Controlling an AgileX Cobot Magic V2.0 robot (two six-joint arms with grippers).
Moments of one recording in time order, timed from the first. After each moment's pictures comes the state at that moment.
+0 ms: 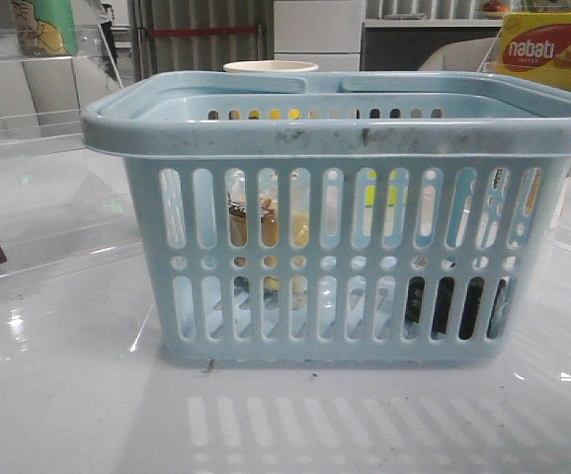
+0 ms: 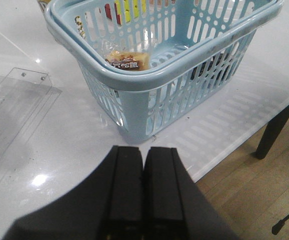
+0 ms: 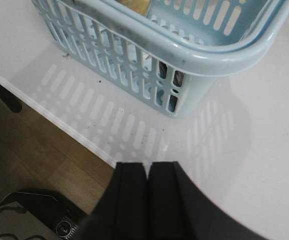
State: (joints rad) left arm -0.59 0.51 -0.68 -0.12 0.77 0.19; right arm 0.46 0.56 -0.64 0.10 0.85 -0.12
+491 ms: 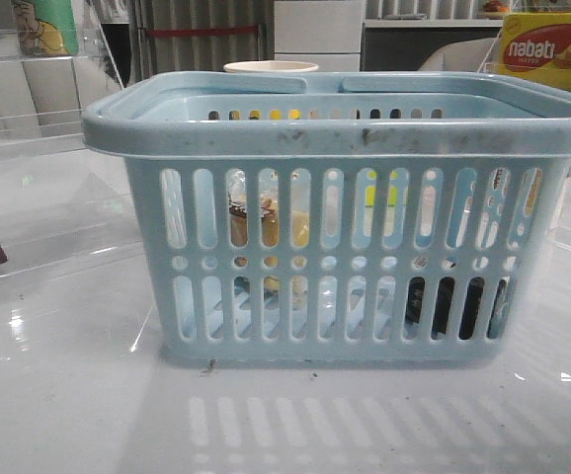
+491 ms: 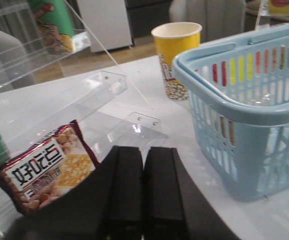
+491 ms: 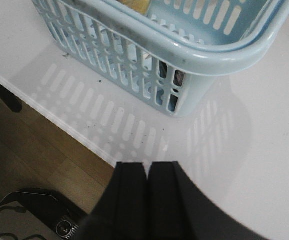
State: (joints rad) left arm -0.27 0.15 -0.36 -0.04 0.44 0.21; right arm 0.46 0.56 -0.64 0.10 0.85 -0.12
